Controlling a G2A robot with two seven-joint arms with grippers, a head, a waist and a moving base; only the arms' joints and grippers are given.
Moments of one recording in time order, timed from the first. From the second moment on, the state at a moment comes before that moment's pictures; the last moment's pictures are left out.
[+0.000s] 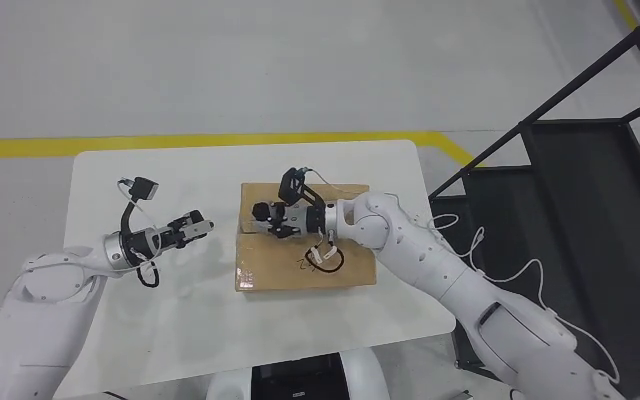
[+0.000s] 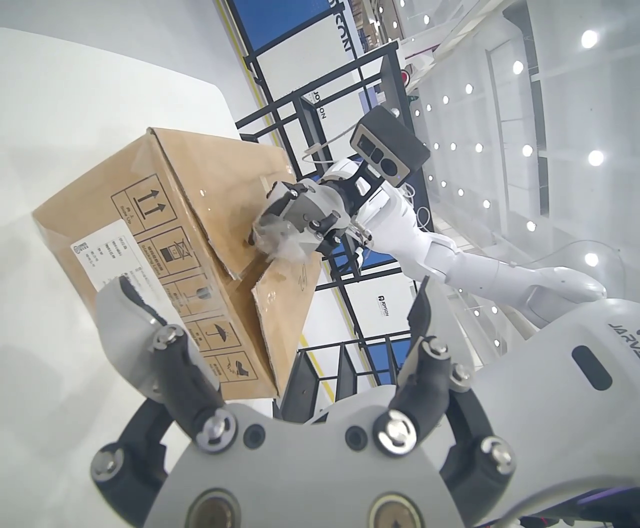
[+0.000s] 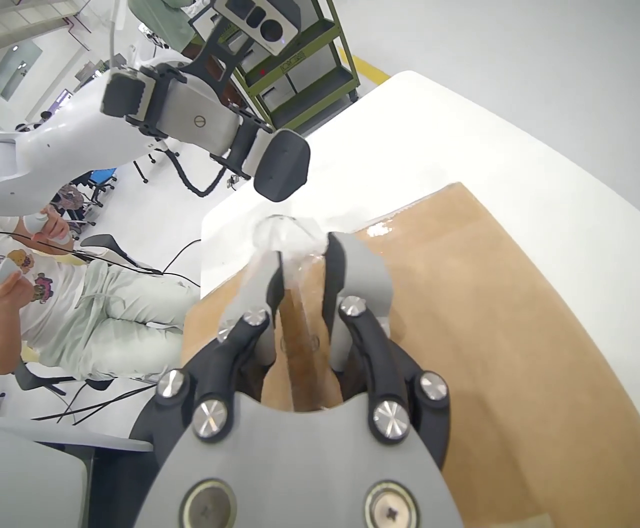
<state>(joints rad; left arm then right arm) 1.28 -0.91 -1.37 -1.49 -0.32 -0.53 -1.06 -0.82 -1.25 0.67 -1.19 -0.59 -0.76 0.24</state>
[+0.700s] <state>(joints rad) 1.29 -0.90 -1.37 -1.49 -0.33 -0.54 -1.06 -0.81 -1.27 0.73 -1.33 -0.79 -0.63 0.18</state>
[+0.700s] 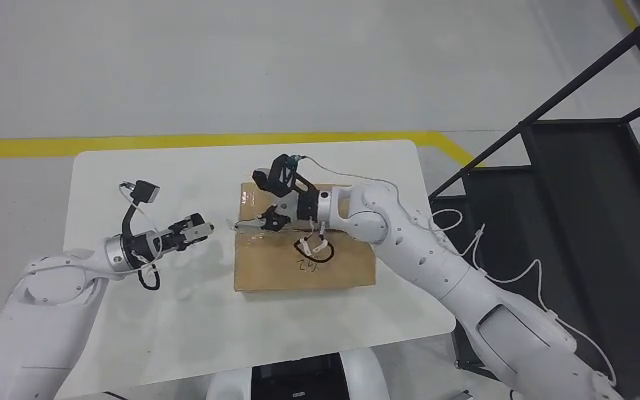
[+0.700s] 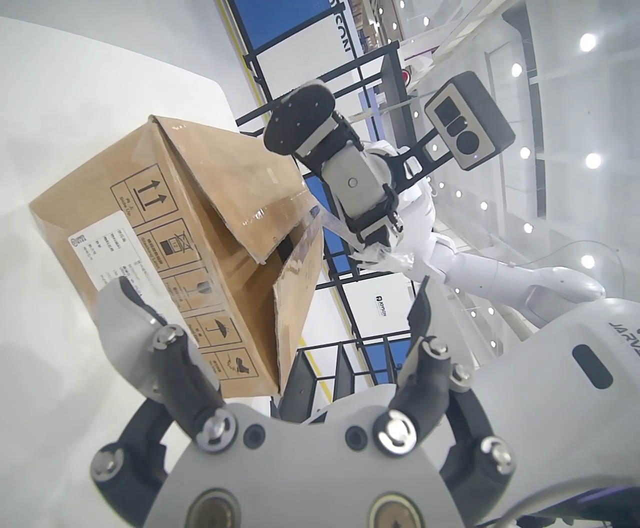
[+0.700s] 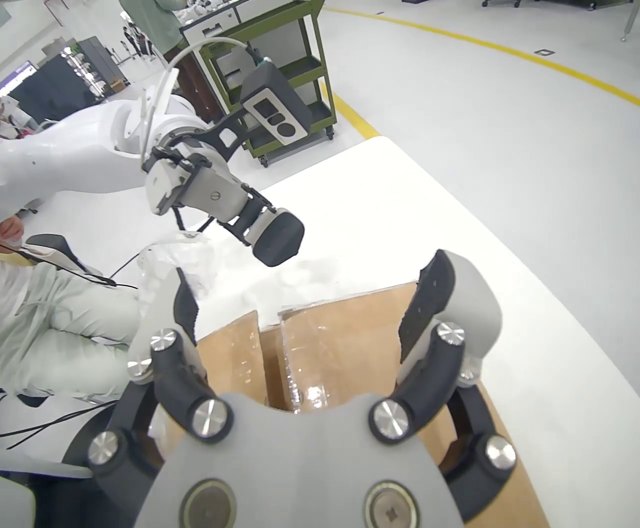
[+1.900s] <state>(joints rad) 1.16 -0.95 -1.17 -1.37 -0.19 -0.57 -1.02 -0.75 -1.34 0.68 -1.37 -1.33 -0.40 0.04</state>
